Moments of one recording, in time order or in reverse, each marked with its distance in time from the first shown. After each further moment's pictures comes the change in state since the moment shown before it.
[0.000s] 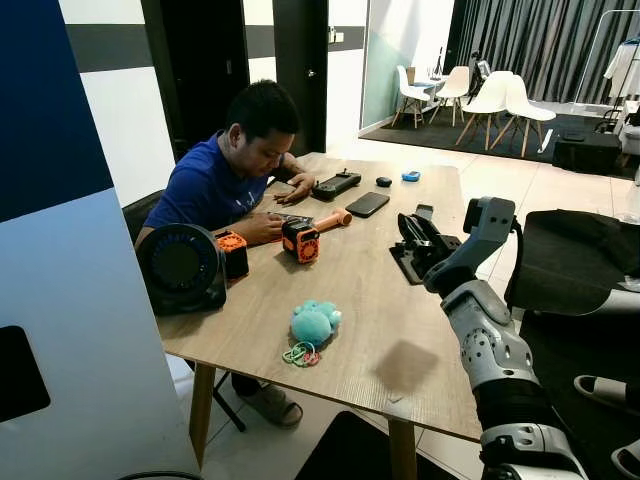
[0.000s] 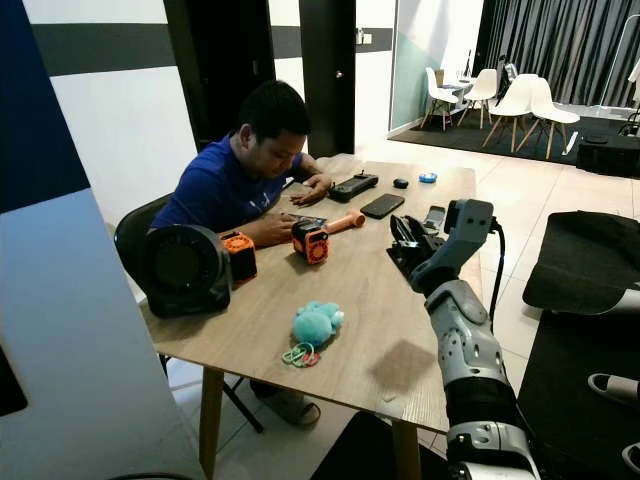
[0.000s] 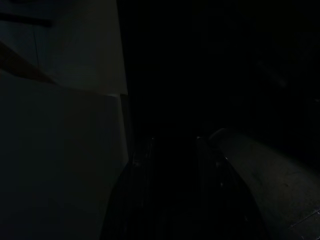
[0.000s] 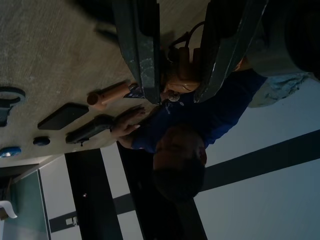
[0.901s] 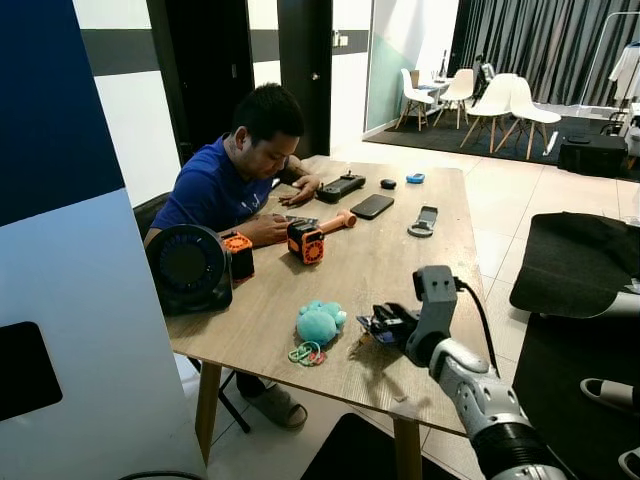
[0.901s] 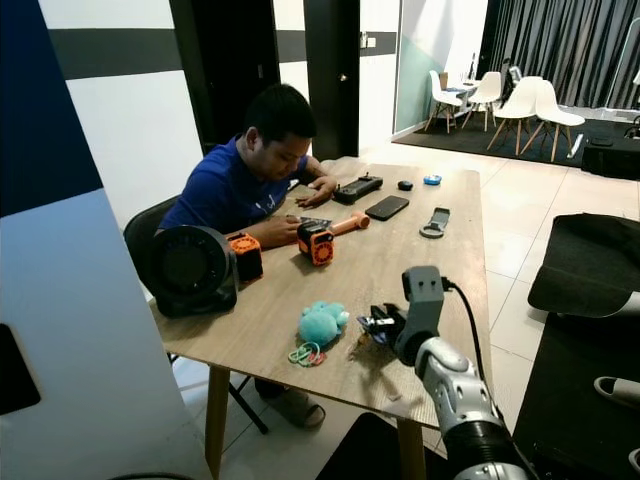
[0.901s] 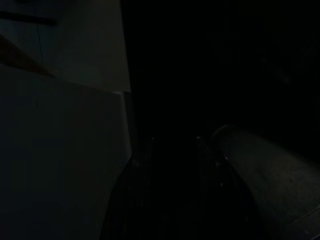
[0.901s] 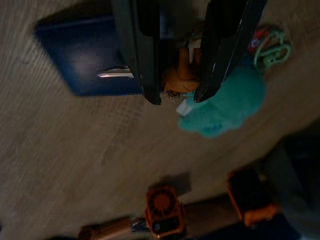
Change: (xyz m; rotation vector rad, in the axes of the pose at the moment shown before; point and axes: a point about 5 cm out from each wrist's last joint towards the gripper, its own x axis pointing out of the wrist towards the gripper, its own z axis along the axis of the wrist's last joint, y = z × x) left arm 0.000 -0.001 0.000 0.014 0.001 -0.002; right arm -0.044 -0.010 -0.089 -0.139 0.503 -0.027
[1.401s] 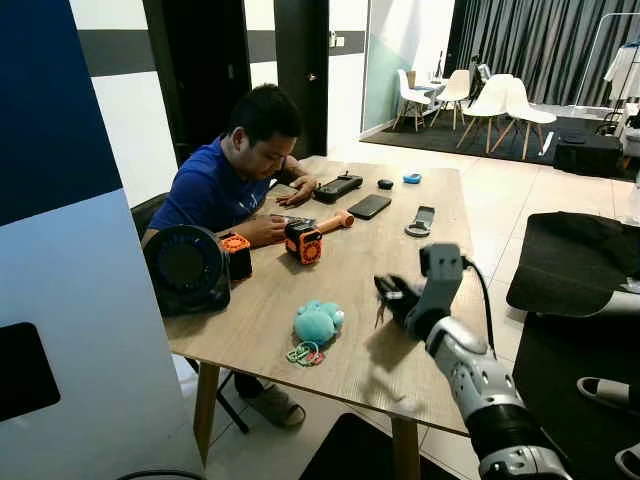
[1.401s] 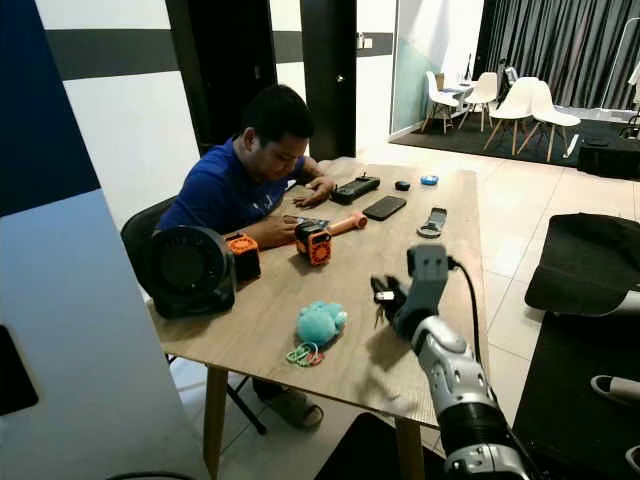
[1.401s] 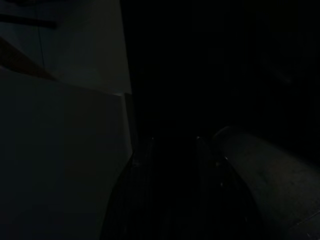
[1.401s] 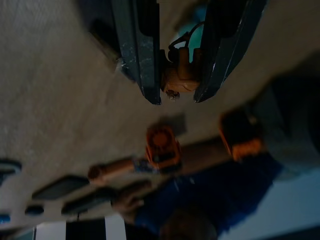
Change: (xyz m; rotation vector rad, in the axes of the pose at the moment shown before) left arm 0.000 0.001 0.001 0.002 -0.002 0.004; right arm 0.008 0.005 0.047 0.052 -0.223 0.003
